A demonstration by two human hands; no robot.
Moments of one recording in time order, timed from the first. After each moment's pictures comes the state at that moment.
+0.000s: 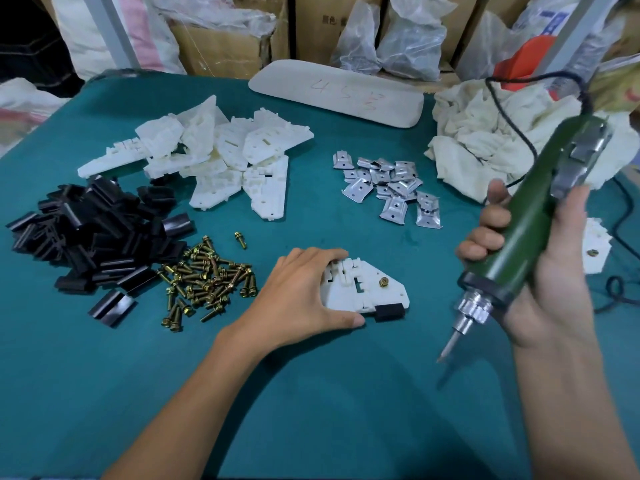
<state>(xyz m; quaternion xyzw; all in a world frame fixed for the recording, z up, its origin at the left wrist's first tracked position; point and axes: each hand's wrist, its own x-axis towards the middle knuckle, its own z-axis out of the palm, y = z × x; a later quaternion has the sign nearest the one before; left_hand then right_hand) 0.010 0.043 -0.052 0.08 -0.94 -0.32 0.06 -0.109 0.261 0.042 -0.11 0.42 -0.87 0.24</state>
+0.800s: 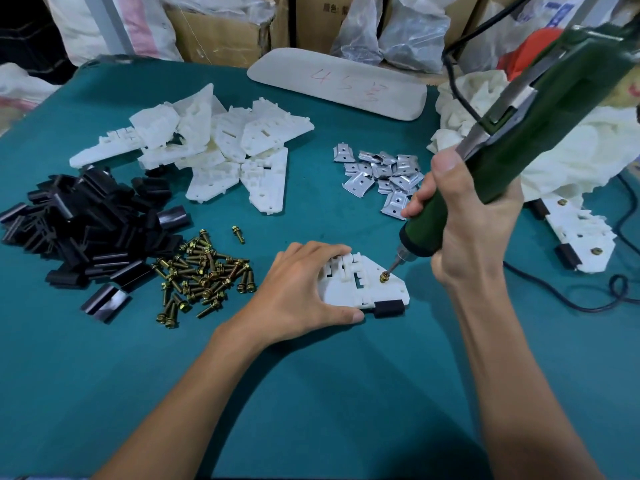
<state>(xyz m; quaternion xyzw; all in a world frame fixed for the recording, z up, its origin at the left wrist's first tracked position) 0.010 0.043 -0.047 0.09 -0.93 -0.36 0.05 -0.114 0.187 0.038 -0.21 0.57 -0.79 -0.03</state>
